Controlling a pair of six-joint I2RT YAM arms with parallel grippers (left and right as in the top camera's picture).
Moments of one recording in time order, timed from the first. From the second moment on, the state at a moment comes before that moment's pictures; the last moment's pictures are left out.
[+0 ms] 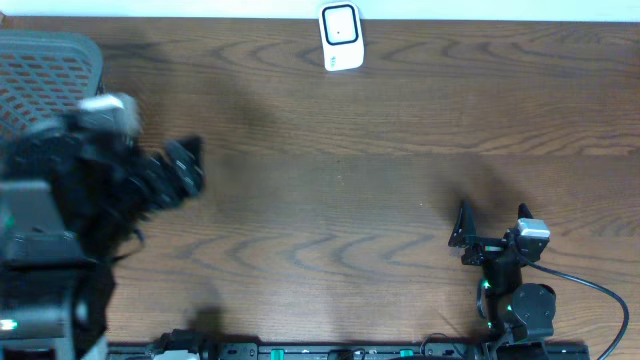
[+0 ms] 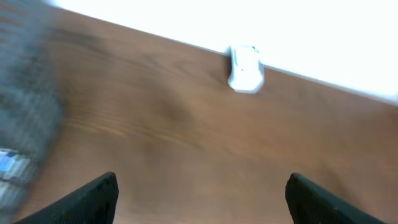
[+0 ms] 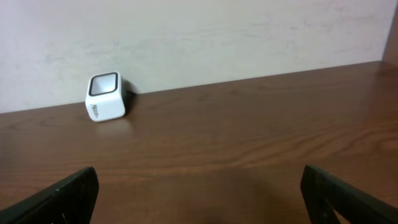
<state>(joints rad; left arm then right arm) 0.03 1.00 1.54 -1.12 0.15 -0.30 0.11 0.01 0.01 -0.06 0.13 0.17</state>
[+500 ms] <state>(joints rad) 0.64 1.42 1.87 -1.44 -0.16 -0.73 0.11 0.01 0.01 -0.06 0.13 0.17</state>
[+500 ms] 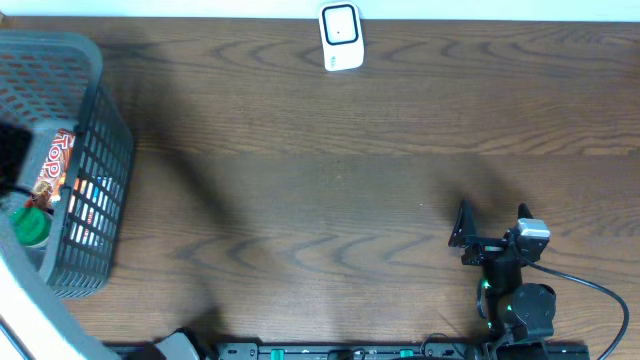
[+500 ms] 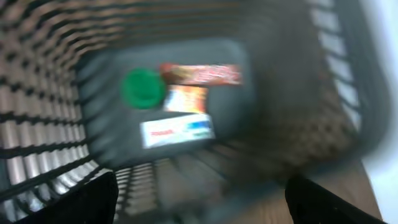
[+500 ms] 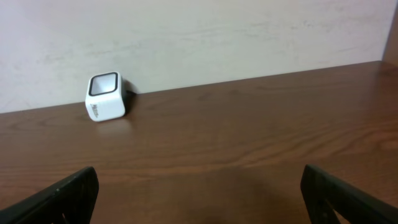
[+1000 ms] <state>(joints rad) 0.87 1.63 1.79 -1.46 -0.17 -0.90 0.11 0.01 0.01 -0.06 0.13 0.17</state>
